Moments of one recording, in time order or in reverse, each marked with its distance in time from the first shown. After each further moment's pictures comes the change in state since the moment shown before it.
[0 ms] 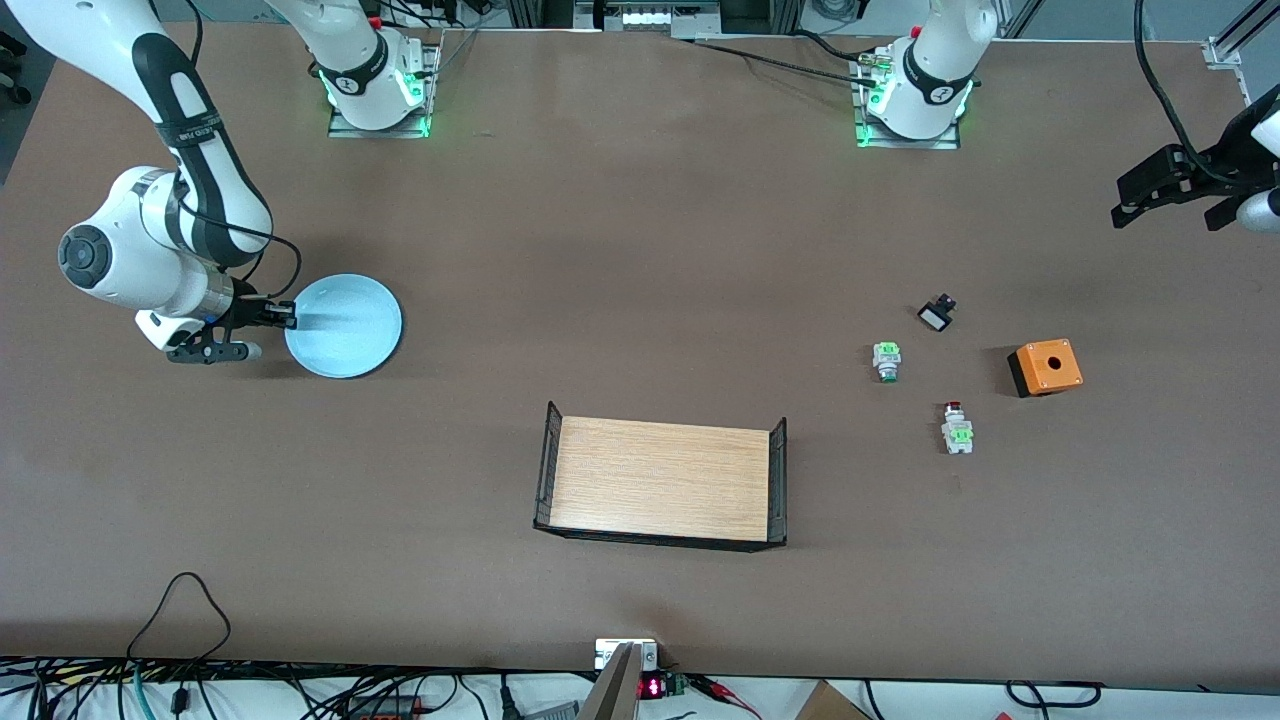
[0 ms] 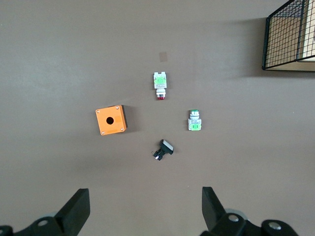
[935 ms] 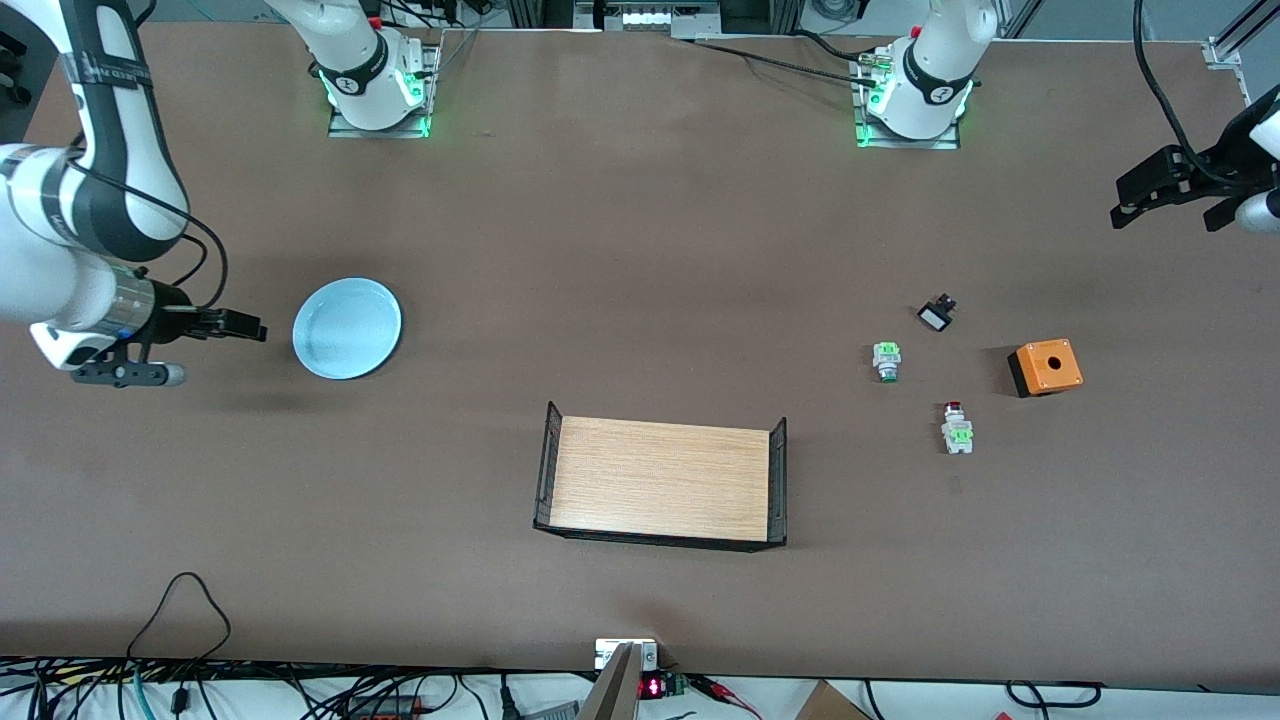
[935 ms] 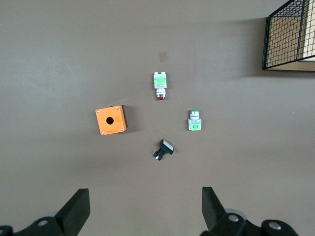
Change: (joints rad) left arm 0.000 0.000 0.000 -0.001 0.000 0.004 0.000; right arm 0.014 -0.063 0.025 0.386 -0.036 -0.445 0.144
